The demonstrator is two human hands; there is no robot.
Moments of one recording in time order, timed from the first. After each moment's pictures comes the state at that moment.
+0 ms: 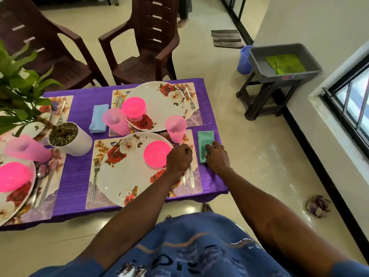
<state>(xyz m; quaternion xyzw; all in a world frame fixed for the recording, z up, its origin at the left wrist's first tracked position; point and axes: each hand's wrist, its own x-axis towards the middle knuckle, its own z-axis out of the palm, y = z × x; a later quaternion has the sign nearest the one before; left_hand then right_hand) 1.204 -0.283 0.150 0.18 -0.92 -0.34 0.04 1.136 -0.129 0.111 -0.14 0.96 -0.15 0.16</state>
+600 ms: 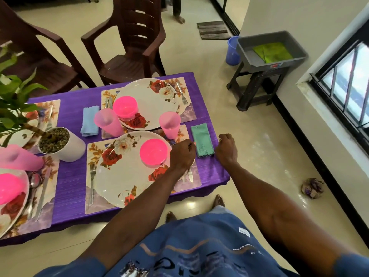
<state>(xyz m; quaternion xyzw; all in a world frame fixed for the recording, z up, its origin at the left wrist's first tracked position) 1.202 -0.267 0.150 0.12 -0.92 -0.38 0.04 1.139 -0.100 0.128 0.02 0.96 -0.28 0.06</state>
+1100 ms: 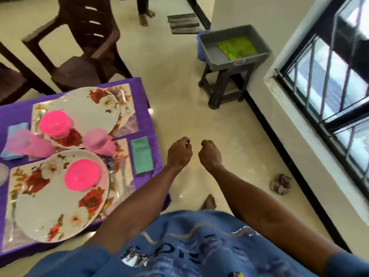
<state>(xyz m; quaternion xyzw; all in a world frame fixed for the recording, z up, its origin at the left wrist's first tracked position) 1.077 -0.056 0.131 0.12 -0.93 -0.34 -0.04 1.061 0.070 0.116 0.02 0.96 -0.25 0.13</state>
